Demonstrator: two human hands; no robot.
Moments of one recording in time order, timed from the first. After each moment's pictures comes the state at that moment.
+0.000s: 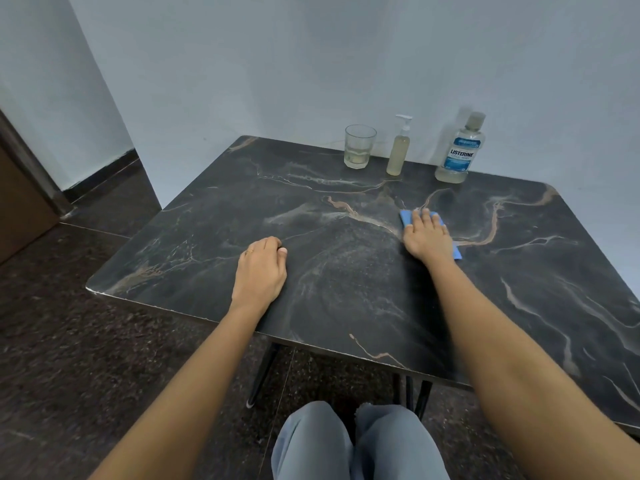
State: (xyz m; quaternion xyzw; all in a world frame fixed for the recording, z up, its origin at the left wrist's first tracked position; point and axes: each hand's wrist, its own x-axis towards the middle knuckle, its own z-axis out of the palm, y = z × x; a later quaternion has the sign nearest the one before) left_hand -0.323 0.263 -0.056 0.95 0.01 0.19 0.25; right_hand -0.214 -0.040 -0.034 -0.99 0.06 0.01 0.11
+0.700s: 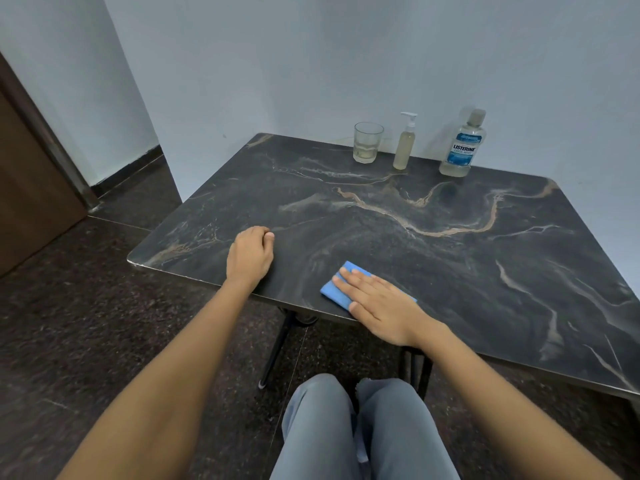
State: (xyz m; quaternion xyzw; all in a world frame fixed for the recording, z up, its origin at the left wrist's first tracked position) left_hand -0.350 0.298 -0.043 0.94 0.08 0.16 0.30; right_hand -0.404 0.017 -0.038 -0.93 -0.36 0.05 0.06
